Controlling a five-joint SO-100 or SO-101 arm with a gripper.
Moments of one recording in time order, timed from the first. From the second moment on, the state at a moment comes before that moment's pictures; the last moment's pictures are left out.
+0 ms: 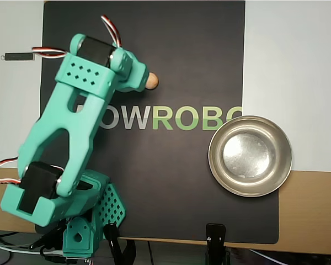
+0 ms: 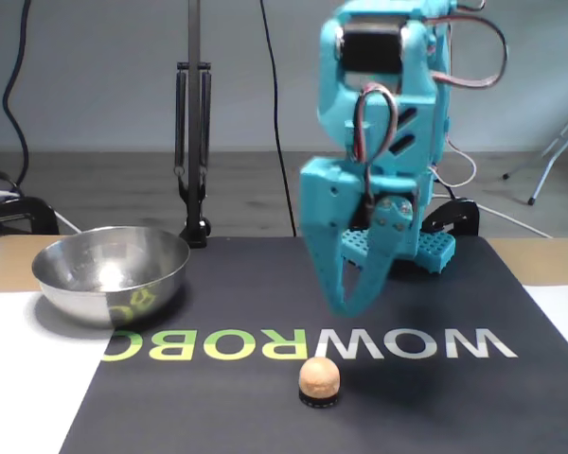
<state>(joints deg) 18.6 84.2 92.7 76.1 -93.3</state>
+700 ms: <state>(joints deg) 21.8 83.0 92.7 73.3 -93.3</state>
